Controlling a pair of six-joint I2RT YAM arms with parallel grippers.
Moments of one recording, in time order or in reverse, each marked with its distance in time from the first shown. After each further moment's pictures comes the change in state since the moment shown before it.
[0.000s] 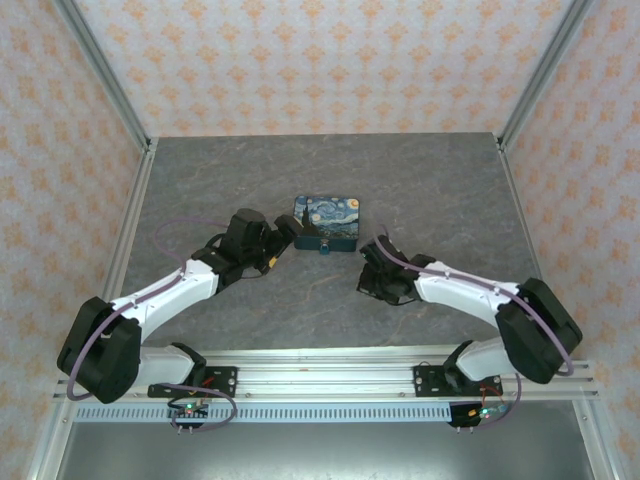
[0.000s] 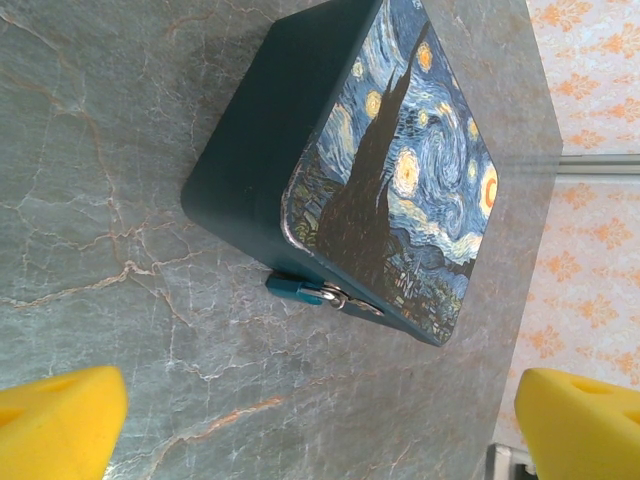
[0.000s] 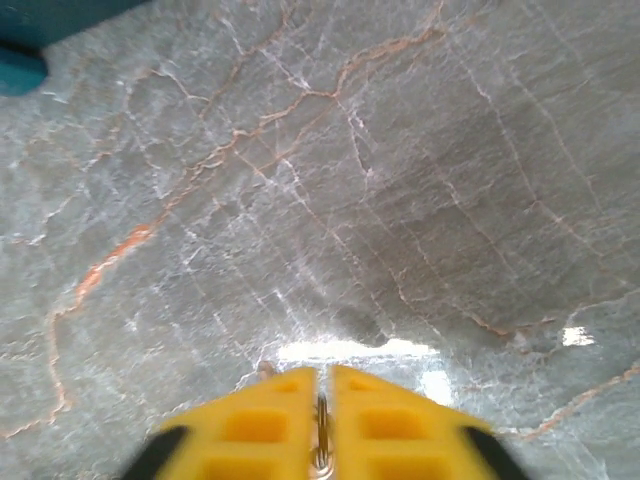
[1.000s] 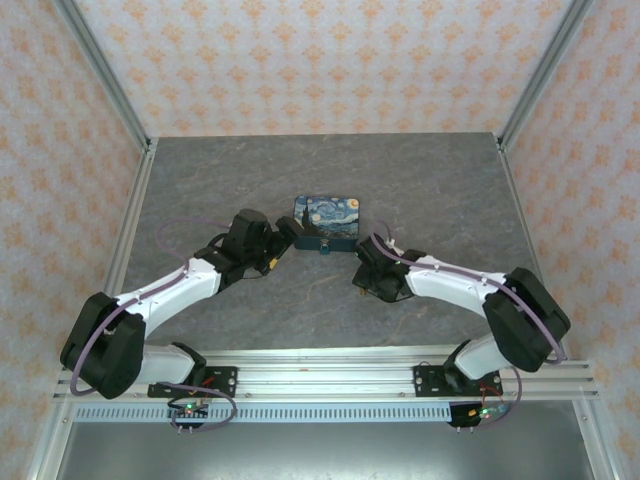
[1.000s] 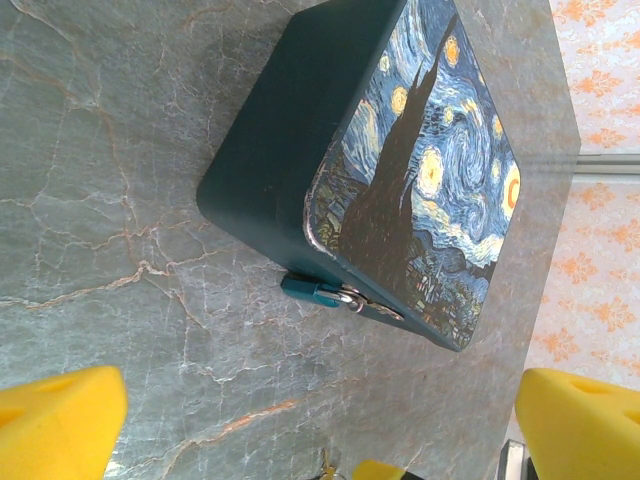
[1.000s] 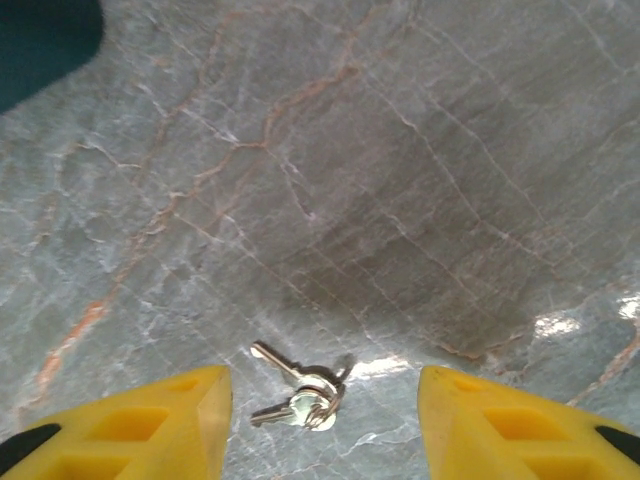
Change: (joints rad) left arm 0.000 0.025 -0.001 0.003 0.000 0.000; right arm 0.024 0.113 0.076 -0.061 0.103 0.162
